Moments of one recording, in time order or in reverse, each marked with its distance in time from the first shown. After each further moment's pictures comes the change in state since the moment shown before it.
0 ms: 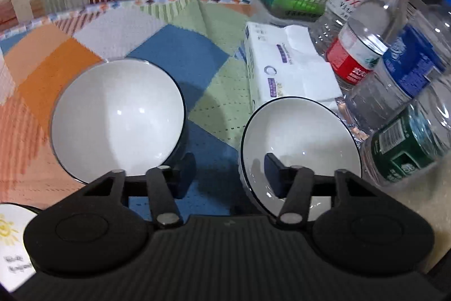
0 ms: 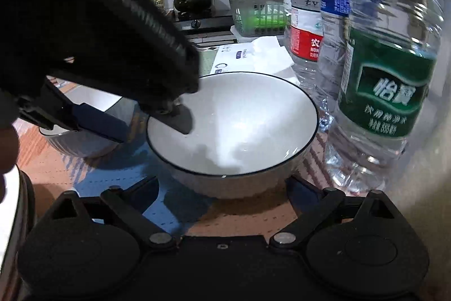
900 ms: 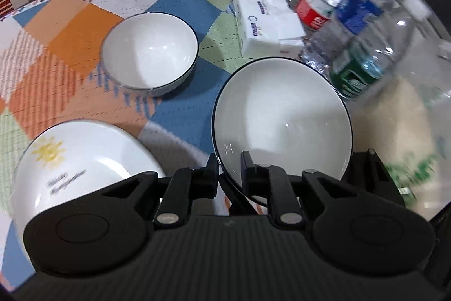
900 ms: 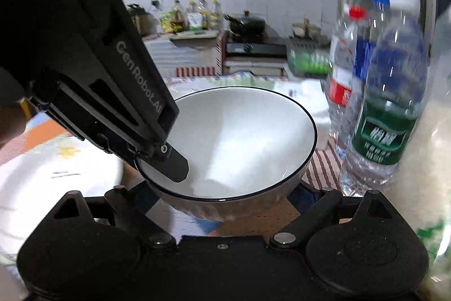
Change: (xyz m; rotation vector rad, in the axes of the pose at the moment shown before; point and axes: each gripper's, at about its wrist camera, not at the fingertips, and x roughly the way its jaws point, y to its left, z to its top) left arm -0.109 0.015 -0.044 0.050 0.158 -0.043; right arm -0.095 0.030 -0.010 -0.181 -0.095 0.178
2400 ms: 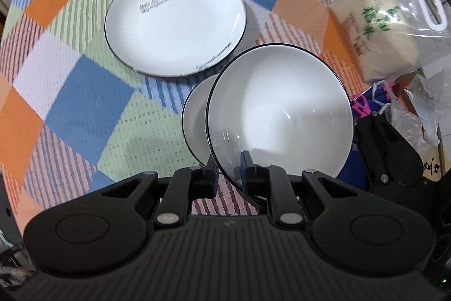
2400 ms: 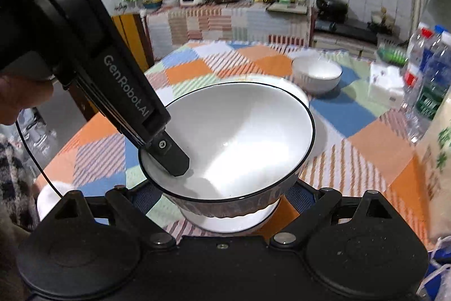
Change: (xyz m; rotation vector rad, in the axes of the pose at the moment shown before) left arm -0.125 0.063 -0.176 -0.021 0.203 0.019; right arm -0.157 0.127 -0.051 -0.123 0.192 0.280
